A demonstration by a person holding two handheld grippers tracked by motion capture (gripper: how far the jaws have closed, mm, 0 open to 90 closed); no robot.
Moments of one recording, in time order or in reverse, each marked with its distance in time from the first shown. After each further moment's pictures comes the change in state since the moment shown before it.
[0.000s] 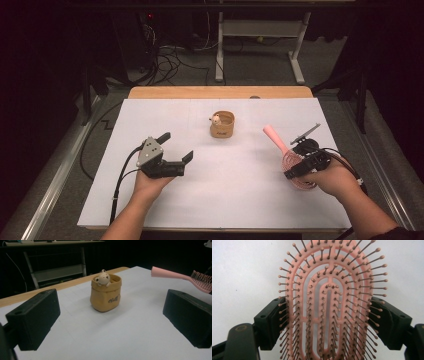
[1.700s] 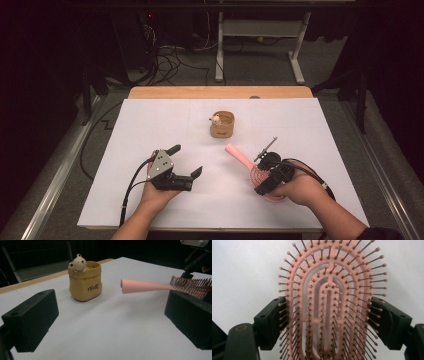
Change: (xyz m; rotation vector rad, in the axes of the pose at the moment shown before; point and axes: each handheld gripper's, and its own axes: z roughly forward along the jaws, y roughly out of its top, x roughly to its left) left arm -0.023 -0.023 0.003 0.025 -0.077 0.042; right arm 0.084 0.021 0.026 0.045 0.081 -0.255
